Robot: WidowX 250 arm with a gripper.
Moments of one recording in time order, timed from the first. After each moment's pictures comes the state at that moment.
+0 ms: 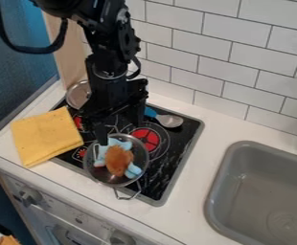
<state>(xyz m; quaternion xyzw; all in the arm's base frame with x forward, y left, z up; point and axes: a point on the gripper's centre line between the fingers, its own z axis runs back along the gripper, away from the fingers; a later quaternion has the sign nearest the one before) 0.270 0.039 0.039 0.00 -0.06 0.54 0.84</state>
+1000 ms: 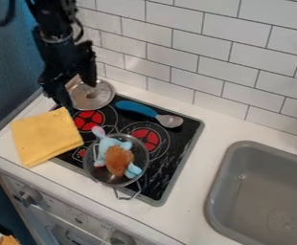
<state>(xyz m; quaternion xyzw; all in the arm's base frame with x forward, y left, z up) 0.301 0.144 0.042 -0.01 -0.08 0.67 0.73</state>
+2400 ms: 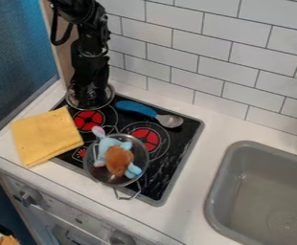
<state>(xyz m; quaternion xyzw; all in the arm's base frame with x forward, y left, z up) 0.398 0.193 -0.044 0.08 -0.11 0.67 0.73</state>
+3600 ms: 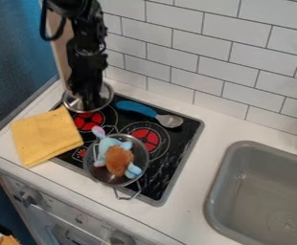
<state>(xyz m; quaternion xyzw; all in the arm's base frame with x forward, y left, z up) 0.380 0.177 -0.015 0.05 -0.12 0.67 0.73</state>
